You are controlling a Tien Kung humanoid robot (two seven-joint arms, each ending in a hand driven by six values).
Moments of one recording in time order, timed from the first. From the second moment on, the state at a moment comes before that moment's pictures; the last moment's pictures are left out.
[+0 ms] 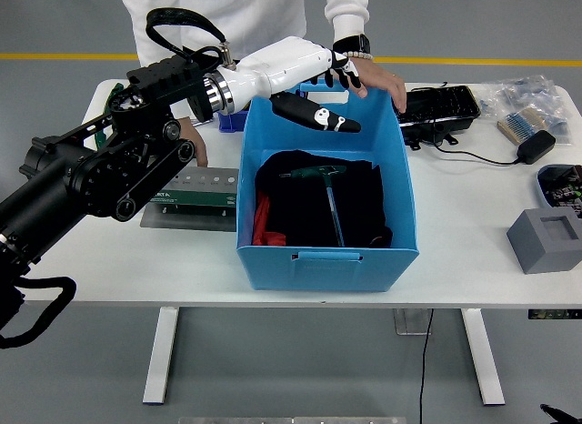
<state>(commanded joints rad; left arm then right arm) -0.95 0.15 -0.89 -0.96 1.98 -0.07 -0.34 0.22 -0.23 0.54 0.23 -0.65 -0.18 -0.18</state>
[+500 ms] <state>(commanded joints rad) -0.57 0.23 -1.40 -1.13 2.03 -0.07 -0.19 0.21 -0.22 0.55 0.23 -0.66 -0.18 -0.17</state>
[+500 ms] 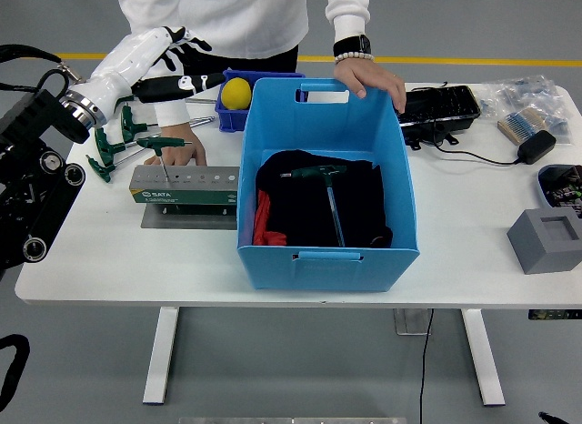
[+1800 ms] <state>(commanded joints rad) -0.45 0.17 -1.40 -0.98 1.46 -0.01 0.32 0.21 -0.22 0.54 0.23 -0.64 -0.18 -0.17</state>
